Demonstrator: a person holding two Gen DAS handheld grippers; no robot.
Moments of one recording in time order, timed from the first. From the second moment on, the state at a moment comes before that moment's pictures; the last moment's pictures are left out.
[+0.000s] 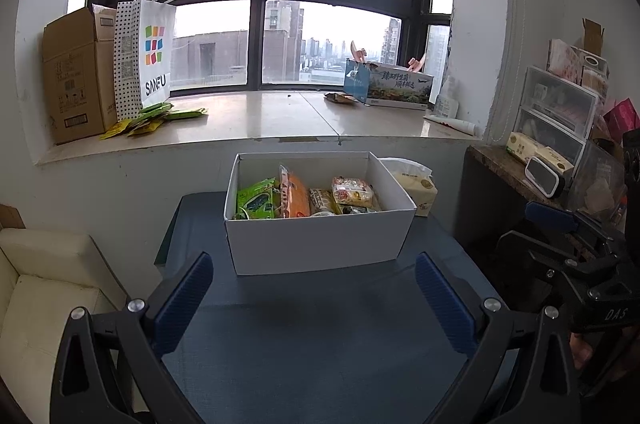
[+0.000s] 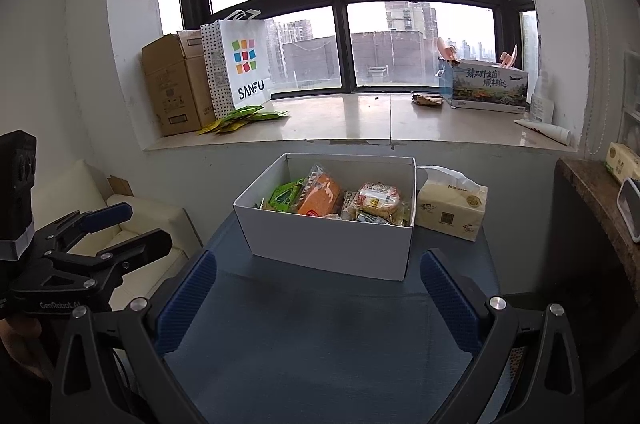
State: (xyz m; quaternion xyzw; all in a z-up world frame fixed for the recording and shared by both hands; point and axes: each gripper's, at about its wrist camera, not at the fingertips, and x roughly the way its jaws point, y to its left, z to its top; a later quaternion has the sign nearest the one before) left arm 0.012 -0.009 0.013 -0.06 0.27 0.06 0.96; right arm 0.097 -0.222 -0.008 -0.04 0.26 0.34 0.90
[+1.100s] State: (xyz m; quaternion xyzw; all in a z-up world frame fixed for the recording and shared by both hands) left arm 0.012 -0.011 0.012 -0.06 0.27 0.06 0.96; right arm 0.093 -0.221 -0.006 -0.04 0.26 0.35 0.90
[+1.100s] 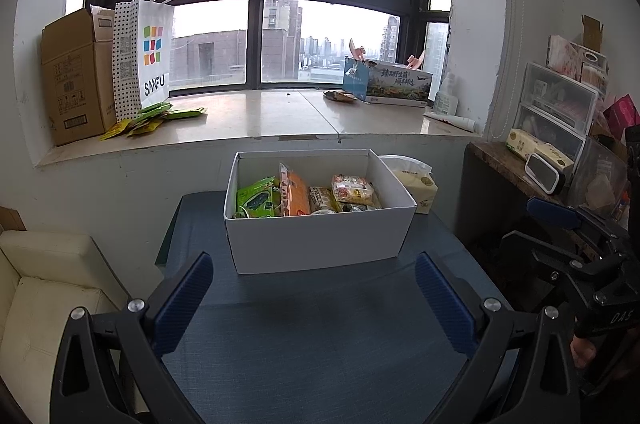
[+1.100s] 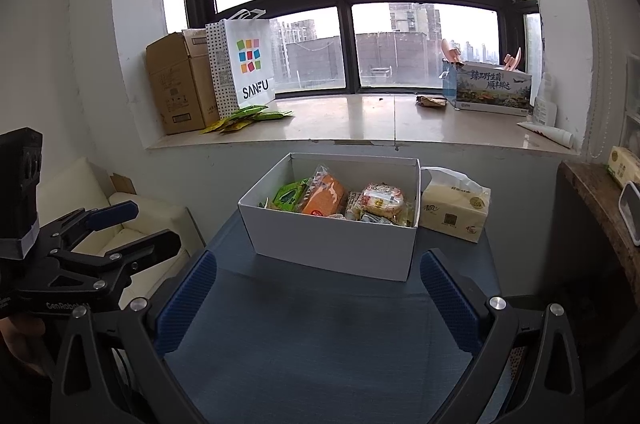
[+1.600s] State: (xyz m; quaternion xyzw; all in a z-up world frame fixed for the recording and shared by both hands) left arm 0.012 -0.009 0.012 -0.06 0.27 0.06 0.96; right arm 0.093 -0.220 -0.007 -0.05 0.26 0.35 0.90
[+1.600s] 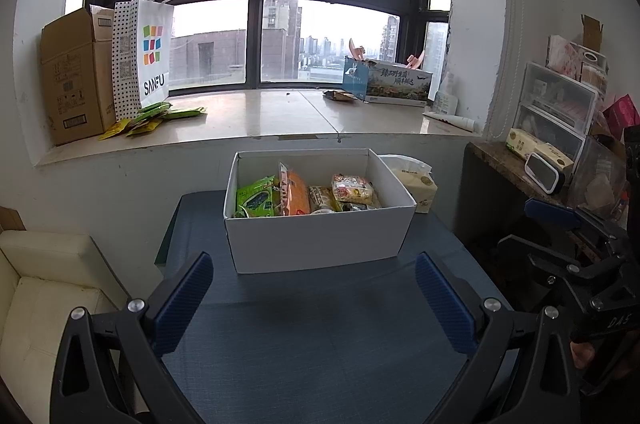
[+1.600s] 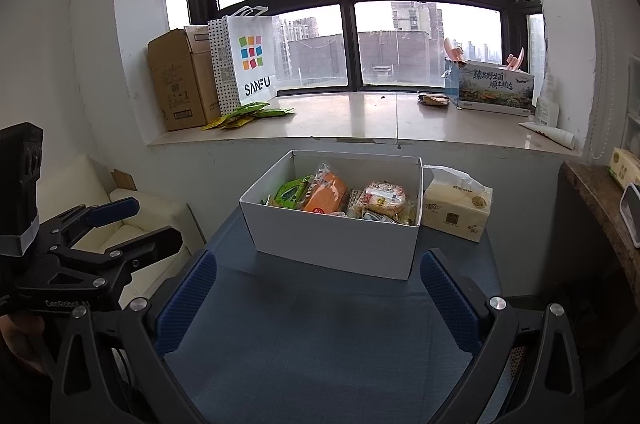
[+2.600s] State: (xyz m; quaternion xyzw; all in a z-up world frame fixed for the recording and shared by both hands) left arm 0.012 -0.008 0.010 -0.06 0.28 0.05 0.96; right arm 0.092 -0.217 -0.008 -0.05 0.27 0.35 0.90
